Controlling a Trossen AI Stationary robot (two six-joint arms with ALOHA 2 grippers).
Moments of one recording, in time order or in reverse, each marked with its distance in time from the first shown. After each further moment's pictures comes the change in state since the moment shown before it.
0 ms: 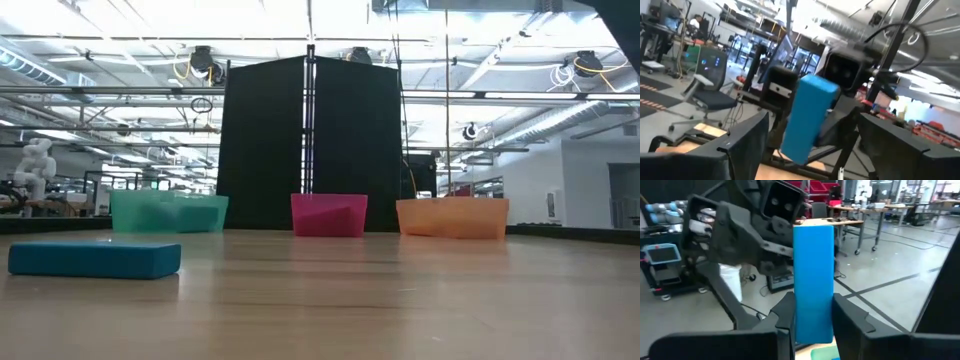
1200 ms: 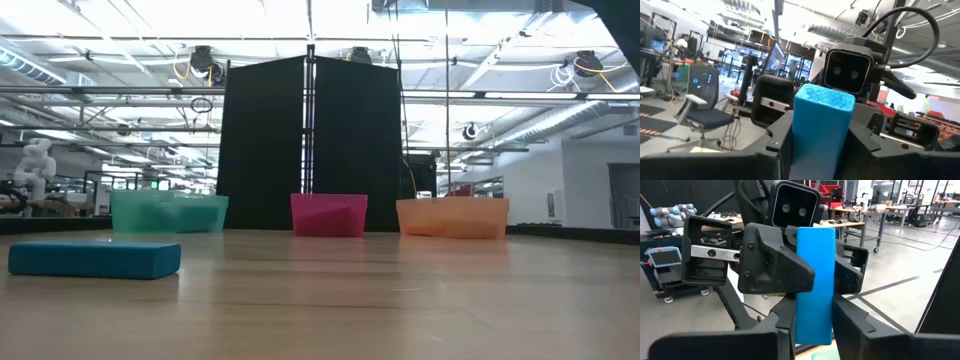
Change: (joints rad) left arm -0.059 0.157 0.000 0.241 -0.013 0.085; right arm -0.008 -0.001 0.002 0.004 -0.028 -0.002
